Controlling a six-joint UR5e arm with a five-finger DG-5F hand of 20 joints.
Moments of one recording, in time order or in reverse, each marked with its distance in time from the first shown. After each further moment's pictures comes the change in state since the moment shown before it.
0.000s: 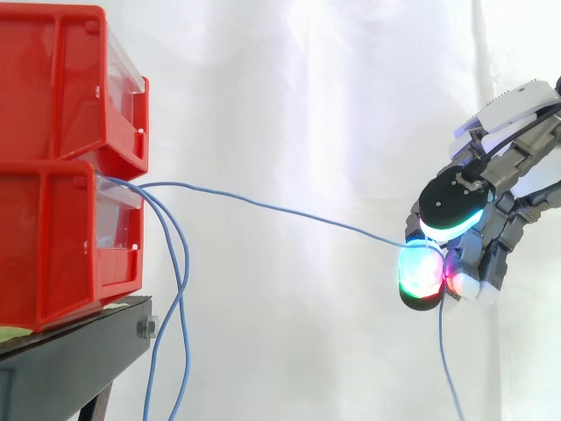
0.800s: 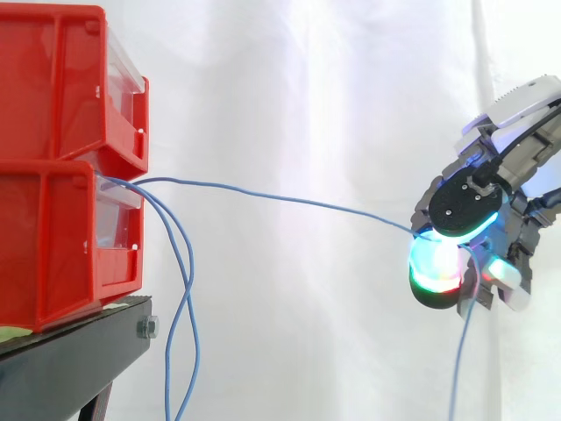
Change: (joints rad) arm 0.040 0.000 -0.001 -0.037 0.001 0.113
